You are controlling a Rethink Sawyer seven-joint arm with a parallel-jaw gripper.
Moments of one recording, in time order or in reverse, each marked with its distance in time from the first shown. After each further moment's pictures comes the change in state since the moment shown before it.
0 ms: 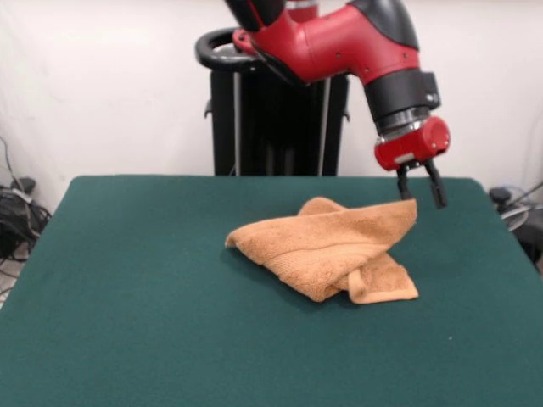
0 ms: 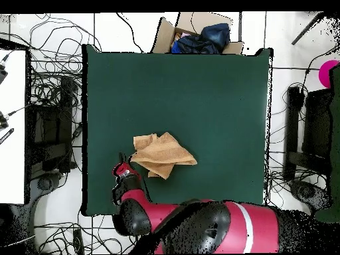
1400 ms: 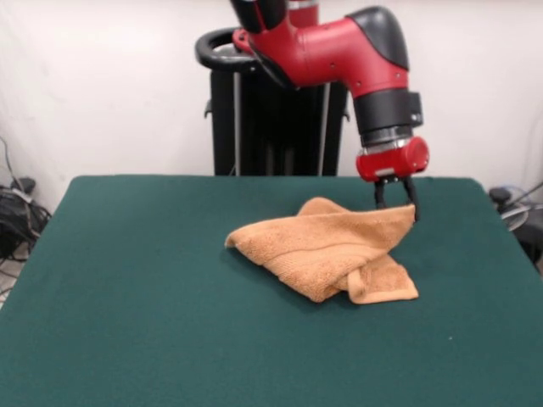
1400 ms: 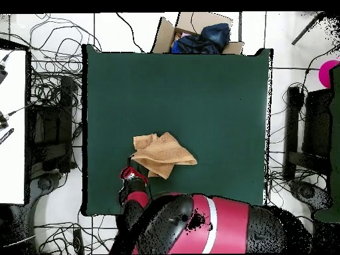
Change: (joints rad) arm 0.099 0.043 -0.157 -0.056 -0.001 0.000 0.000
